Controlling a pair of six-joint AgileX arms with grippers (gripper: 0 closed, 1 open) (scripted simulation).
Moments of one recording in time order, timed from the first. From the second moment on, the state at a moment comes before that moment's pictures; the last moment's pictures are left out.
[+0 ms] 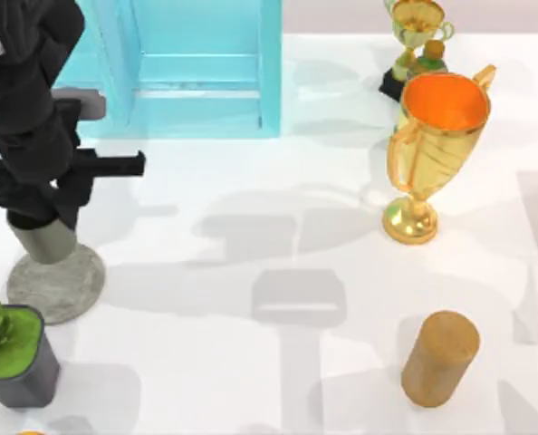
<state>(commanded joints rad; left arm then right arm) -0.22 1.86 1.45 -1.14 0.03 -0.19 0.00 0.00 0.00 0.00 0.00 0.00</state>
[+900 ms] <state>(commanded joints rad) -0.19 1.93 1.27 -0.90 0.03 -0.17 0.00 0.00 0.00 0.00 0.00 0.00</state>
